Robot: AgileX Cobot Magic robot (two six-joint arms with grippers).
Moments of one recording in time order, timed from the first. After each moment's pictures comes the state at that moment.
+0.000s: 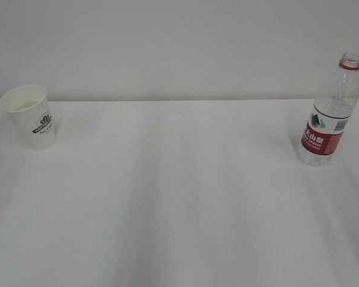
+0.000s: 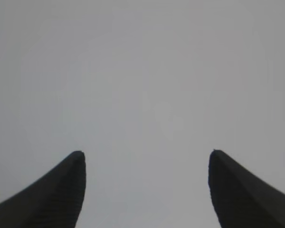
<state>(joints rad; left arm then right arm) -0.01 0.71 -0.49 0.24 -0.45 -0.14 0.02 0.59 -0.28 -0.09 -0.35 0.05</state>
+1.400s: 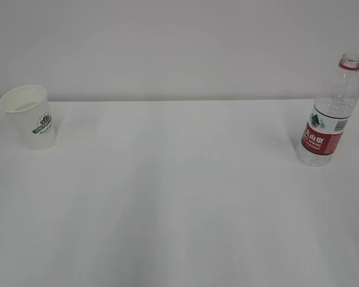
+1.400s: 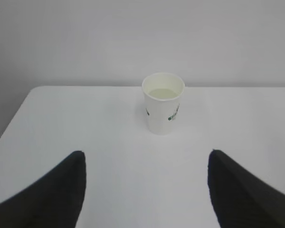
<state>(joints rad) -0.01 0.35 -0.50 0.10 0.54 -0.13 0.02 0.33 -0.53 0.02 0.74 -0.12</state>
